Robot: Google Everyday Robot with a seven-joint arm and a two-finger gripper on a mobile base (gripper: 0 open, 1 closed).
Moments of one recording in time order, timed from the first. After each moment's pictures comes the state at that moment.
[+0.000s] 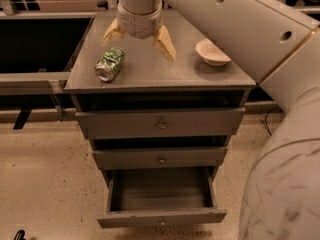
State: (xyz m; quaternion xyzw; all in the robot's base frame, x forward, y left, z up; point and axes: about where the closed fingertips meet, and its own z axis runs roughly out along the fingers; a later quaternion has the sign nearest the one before) arm 0.645 0.040 0.943 -0.98 0.11 -0.17 0.07
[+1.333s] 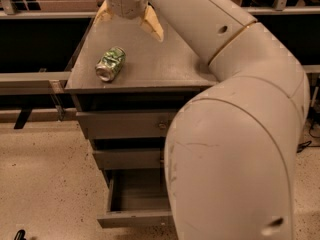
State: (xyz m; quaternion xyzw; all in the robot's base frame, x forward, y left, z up) arm 0.720 0.068 0.964 -0.97 0.10 -0.22 0.07
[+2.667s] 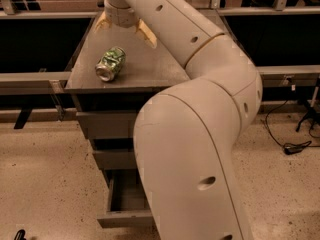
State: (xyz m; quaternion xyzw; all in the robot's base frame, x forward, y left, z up) arm 0.768 0.085 0.923 -0.97 0.11 -0.21 0.07
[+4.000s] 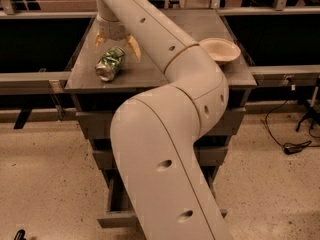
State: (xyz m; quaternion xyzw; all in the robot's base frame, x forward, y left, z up) arm 0.773 0.121 0.872 -0.98 0.11 -0.14 0.06
